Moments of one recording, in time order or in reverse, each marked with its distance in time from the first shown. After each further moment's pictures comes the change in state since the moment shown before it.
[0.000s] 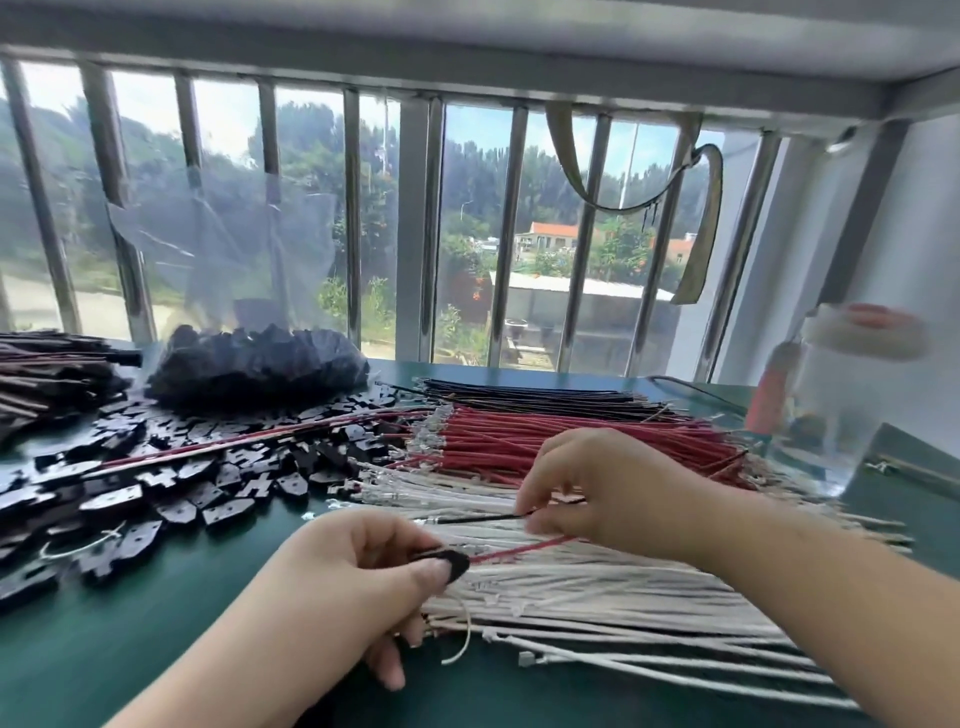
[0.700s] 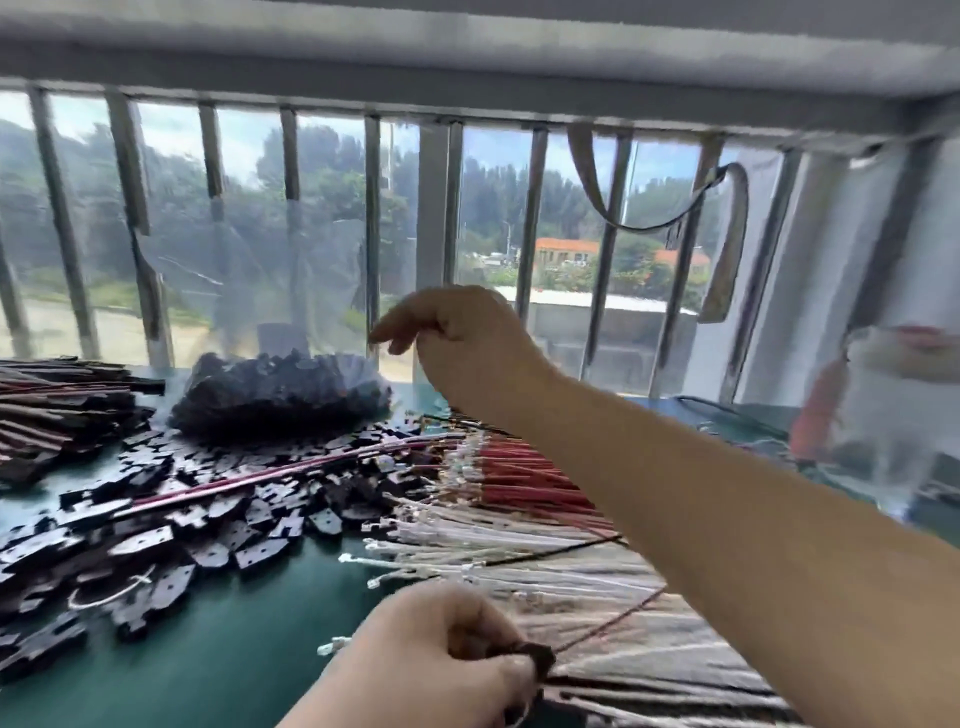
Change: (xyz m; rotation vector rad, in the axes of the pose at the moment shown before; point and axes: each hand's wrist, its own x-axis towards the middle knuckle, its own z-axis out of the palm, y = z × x) left_hand 0.000 0.004 0.003 0.174 -0.183 -0.048; right_hand 0.130 -0.084 -0.025 0.344 0.523 -0.132
